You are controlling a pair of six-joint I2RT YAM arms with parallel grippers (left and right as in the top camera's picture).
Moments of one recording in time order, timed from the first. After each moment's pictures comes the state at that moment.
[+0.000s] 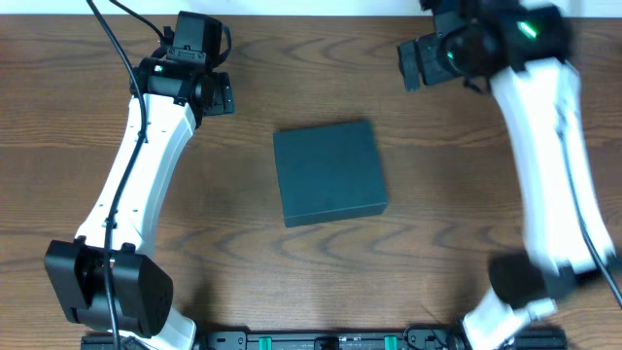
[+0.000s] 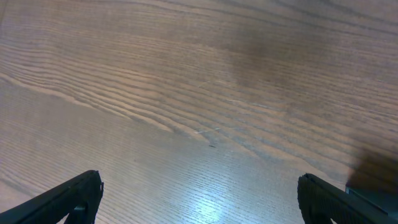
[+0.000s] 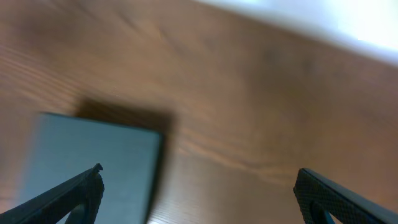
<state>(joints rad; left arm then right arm) -0.18 1.74 1.64 -1.02 -0.40 -0.27 0.23 1.81 2.22 -1.34 -0.01 -0.07</state>
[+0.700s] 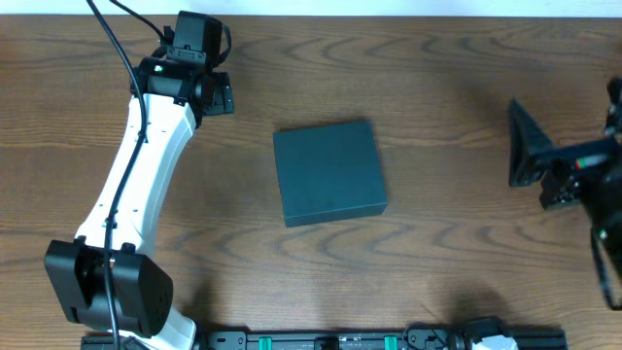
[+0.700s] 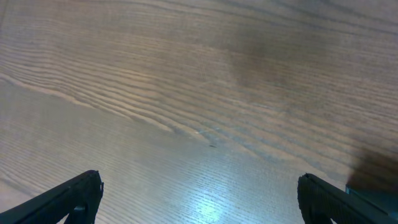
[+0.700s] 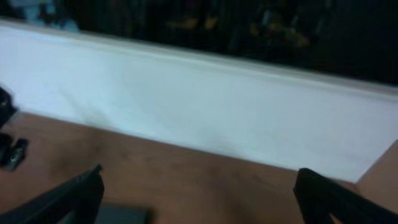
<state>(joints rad) -0.18 1.74 1.64 -1.02 -0.40 -0.27 0.15 0.94 1.73 -0.93 0.00 -0.08</state>
